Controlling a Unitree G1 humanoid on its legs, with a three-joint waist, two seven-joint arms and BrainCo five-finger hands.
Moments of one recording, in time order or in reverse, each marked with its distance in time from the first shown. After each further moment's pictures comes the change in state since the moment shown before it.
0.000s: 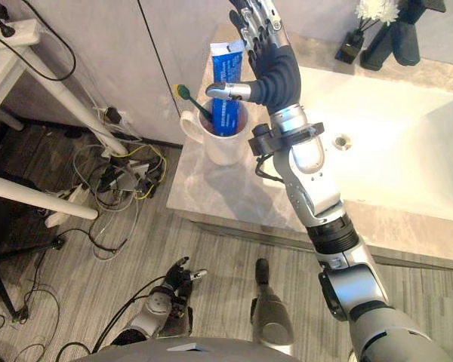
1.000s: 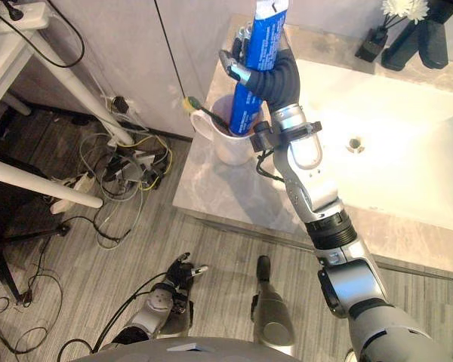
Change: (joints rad) left arm -0.014 -0.007 0.002 -0.030 -0.001 0.000 0.003; right arm -0.002 0.003 0.002 0.085 0.000 -0.008 -0.017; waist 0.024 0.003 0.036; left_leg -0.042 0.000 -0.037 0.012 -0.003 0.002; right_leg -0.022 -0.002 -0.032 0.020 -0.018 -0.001
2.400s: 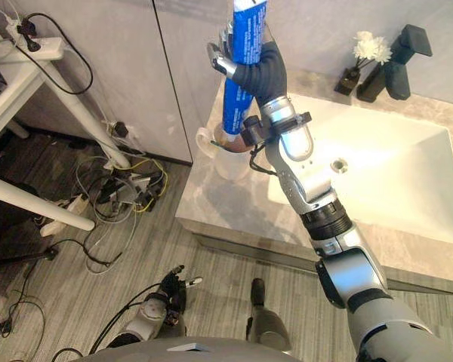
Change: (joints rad) left arm 0.017 0.027 0.008 0.060 0.002 0.000 -0.021; right arm -0.079 -0.003 0.044 0.069 0.040 -0.007 0.014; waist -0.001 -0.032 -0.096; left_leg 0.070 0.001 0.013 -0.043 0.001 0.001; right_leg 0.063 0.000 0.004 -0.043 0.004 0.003
